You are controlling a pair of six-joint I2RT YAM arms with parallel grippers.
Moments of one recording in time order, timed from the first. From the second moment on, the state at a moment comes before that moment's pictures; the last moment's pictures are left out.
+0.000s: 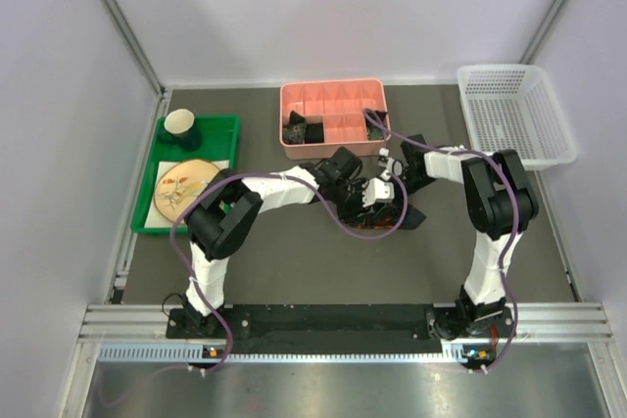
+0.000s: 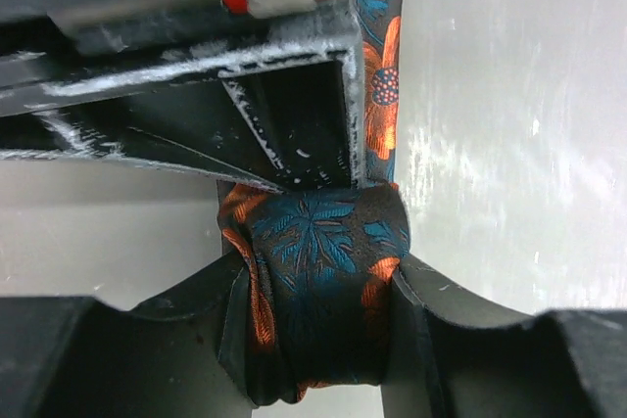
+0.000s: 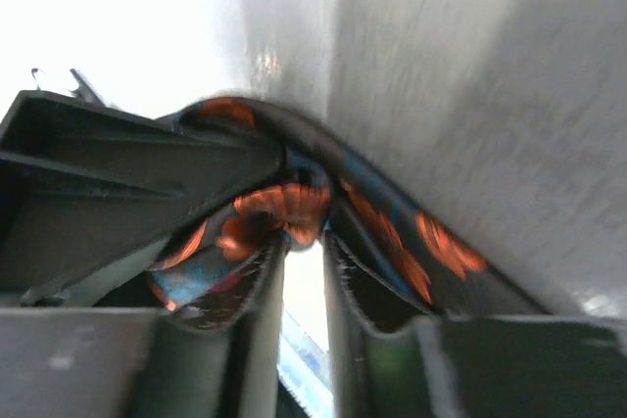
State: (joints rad) left arm -0.80 1.99 1.29 -0.26 0.52 0.60; right arm 0.29 1.94 1.12 -0.59 -0.80 0.23
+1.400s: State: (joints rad) left arm -0.83 2.04 1.41 -0.45 0.44 0.70; right arm 0.24 1.89 1.08 -0.57 -0.96 0.18
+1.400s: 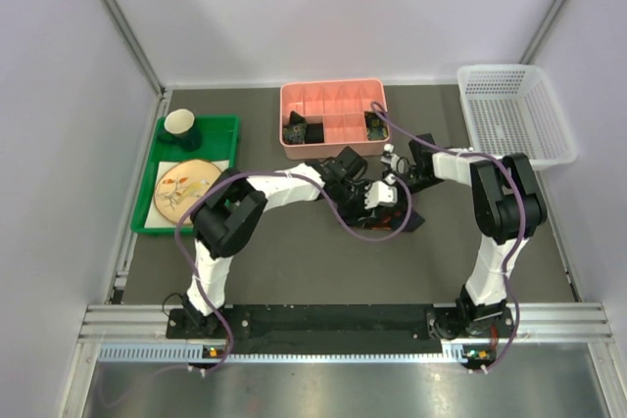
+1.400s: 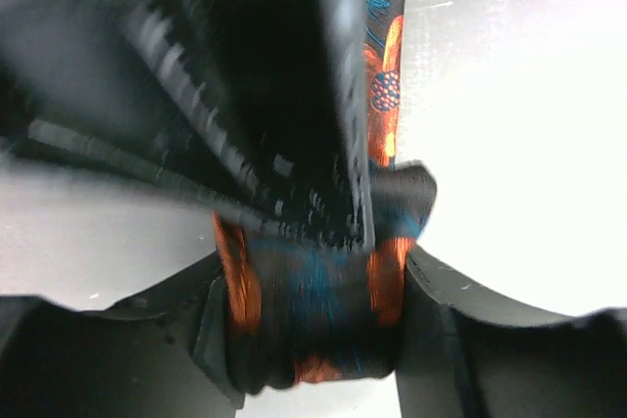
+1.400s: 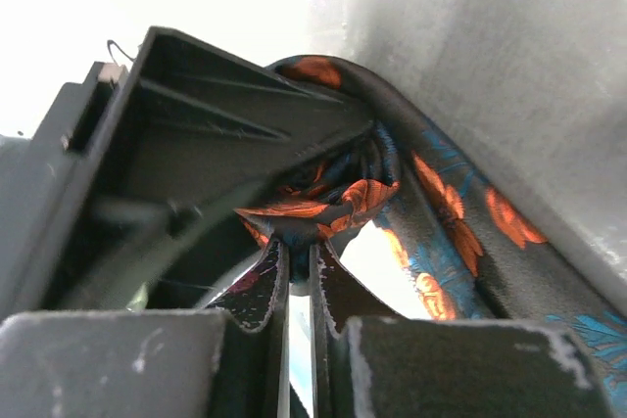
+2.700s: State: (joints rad) left arm -0.74 2.02 1.07 0.34 0.71 0.36; right arm 0.25 1.94 1.18 -0.72 -0.65 0.18
